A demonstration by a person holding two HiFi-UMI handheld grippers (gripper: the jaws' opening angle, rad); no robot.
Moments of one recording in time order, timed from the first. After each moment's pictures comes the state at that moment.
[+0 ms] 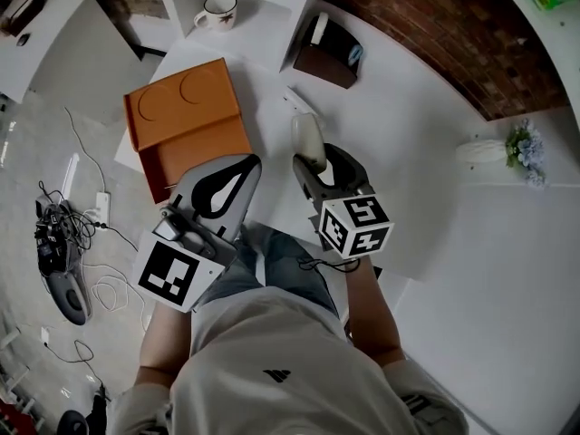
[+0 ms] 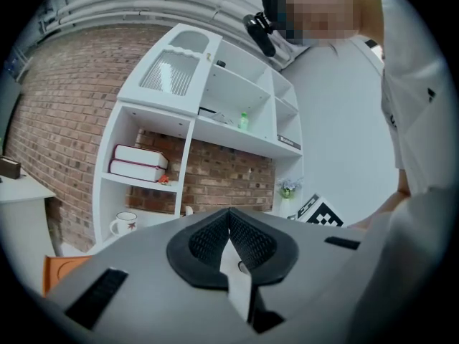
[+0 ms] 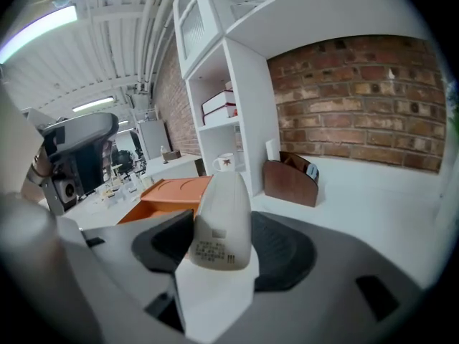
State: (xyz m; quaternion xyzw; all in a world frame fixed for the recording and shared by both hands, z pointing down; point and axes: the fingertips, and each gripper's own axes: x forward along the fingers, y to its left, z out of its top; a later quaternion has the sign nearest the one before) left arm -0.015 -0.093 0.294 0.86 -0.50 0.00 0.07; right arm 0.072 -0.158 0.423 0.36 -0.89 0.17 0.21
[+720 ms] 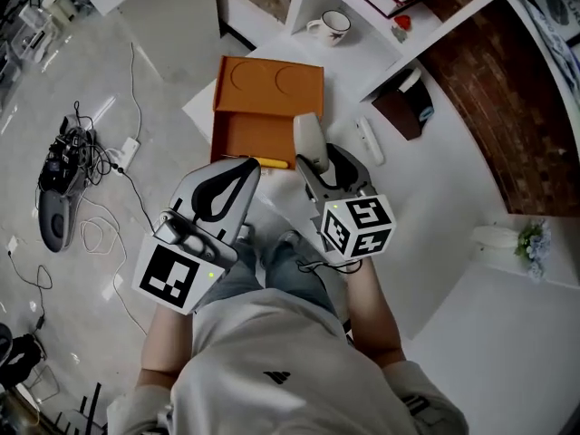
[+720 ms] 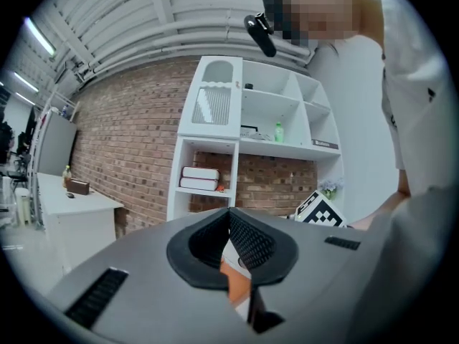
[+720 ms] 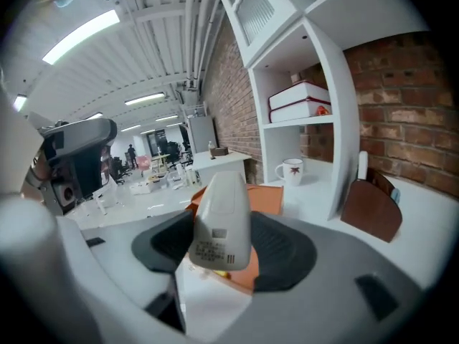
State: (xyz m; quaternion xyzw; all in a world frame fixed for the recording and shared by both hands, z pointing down) left arm -0.105 -0.006 0.283 0.74 -0.67 -0.01 0.06; right arm -0.054 -0.108 0.405 0.18 -0.95 0.12 0.21
